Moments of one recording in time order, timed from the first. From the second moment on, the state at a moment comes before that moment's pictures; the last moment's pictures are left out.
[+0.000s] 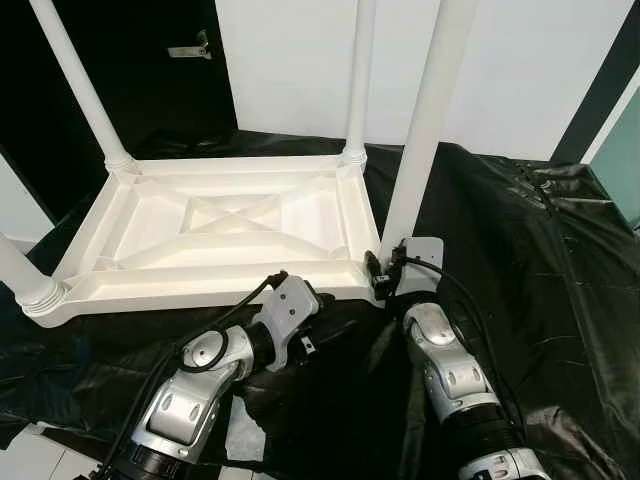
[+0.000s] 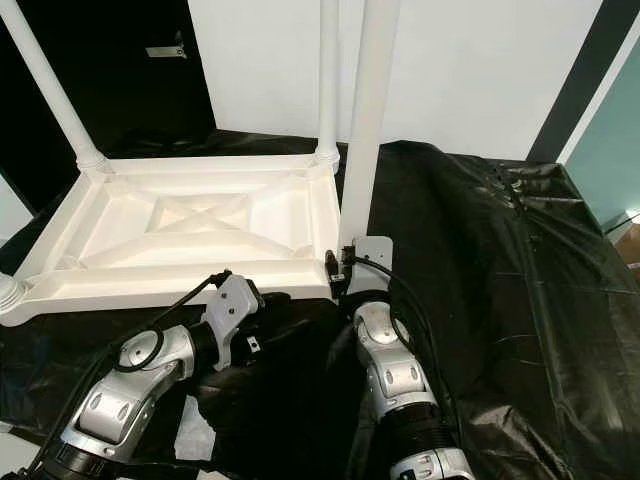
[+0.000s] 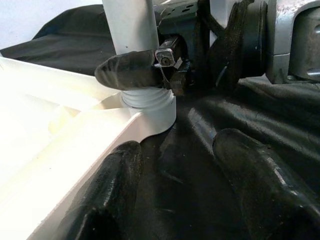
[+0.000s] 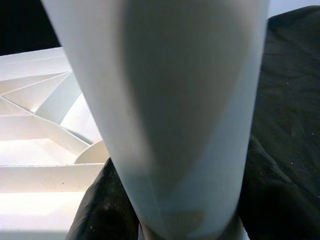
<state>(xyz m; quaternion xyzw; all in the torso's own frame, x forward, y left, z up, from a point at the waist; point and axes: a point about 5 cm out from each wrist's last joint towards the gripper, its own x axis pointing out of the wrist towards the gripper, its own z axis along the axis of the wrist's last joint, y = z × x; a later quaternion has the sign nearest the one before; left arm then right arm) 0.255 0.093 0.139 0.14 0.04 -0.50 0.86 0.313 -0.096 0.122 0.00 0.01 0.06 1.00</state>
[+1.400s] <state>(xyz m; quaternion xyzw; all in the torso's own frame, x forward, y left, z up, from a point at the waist) 0.260 0.095 0.143 0.14 0.04 -0.49 0.86 0.338 -0.135 0.138 -0.12 0.01 0.40 0.91</state>
